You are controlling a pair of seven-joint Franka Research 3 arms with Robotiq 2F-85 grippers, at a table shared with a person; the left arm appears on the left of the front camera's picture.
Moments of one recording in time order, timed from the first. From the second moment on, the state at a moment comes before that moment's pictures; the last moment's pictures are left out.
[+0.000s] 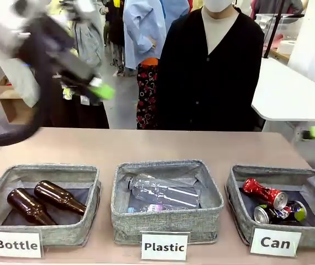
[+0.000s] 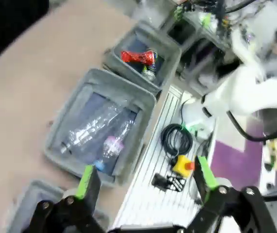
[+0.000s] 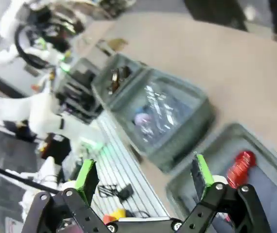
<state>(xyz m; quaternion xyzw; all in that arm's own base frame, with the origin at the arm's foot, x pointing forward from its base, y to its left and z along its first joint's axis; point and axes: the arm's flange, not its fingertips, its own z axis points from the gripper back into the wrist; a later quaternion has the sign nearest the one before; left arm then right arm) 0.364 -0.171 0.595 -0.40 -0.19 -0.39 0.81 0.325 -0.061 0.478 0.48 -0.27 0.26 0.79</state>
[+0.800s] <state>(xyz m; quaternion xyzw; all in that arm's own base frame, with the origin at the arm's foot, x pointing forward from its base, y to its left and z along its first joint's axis) 0.336 -0.040 0.556 -0.49 -0.22 -0.25 0.81 0.358 -0.011 0.464 0.54 -0.27 0.22 0.77</state>
